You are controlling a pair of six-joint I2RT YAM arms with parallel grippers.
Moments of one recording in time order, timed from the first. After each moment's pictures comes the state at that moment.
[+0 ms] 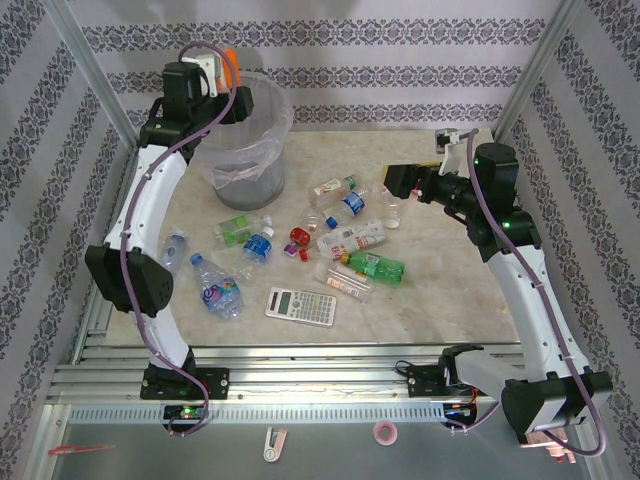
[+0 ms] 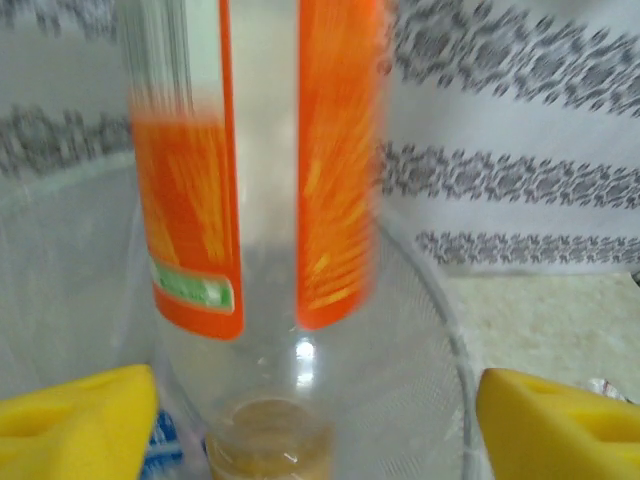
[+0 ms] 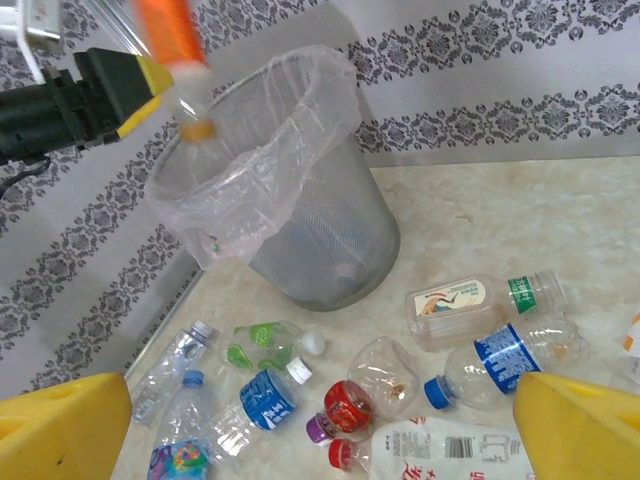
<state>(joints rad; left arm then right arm) -0.12 1.81 2.00 -0.60 0.11 -0.24 0.12 1.10 1.22 -0.45 -0.59 0.35</state>
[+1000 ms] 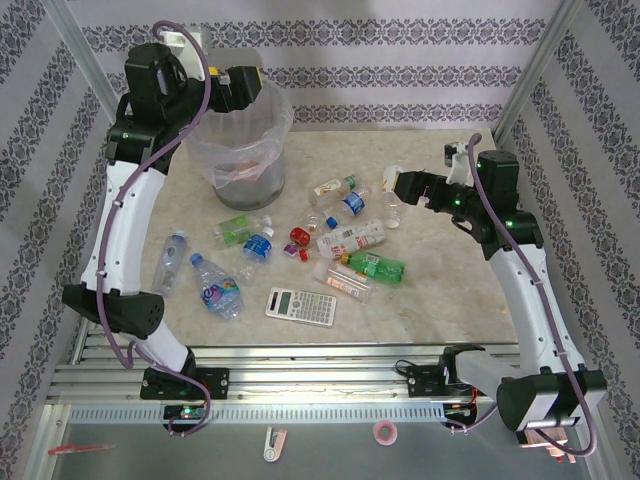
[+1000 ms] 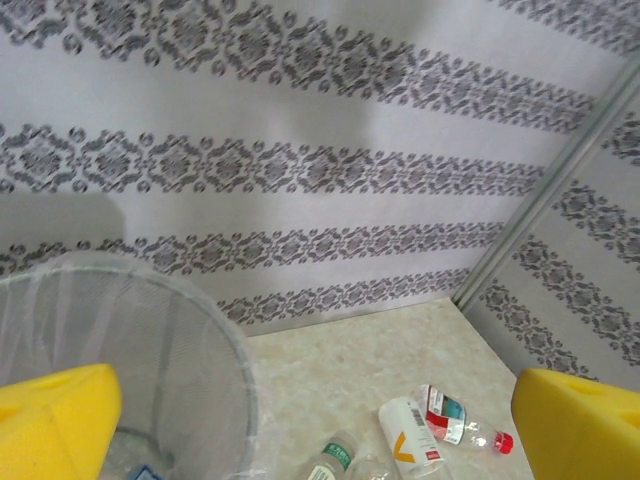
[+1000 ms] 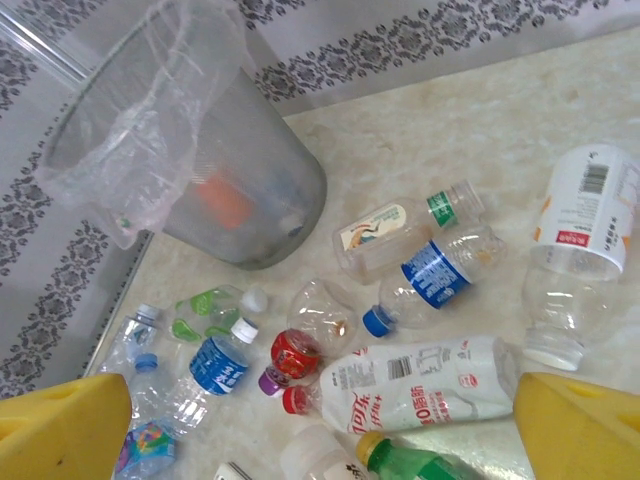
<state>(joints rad) -0.16 1.64 2.12 -0.63 0.32 -0.25 0.04 1.12 1.19 -0.60 -0.55 0.36</state>
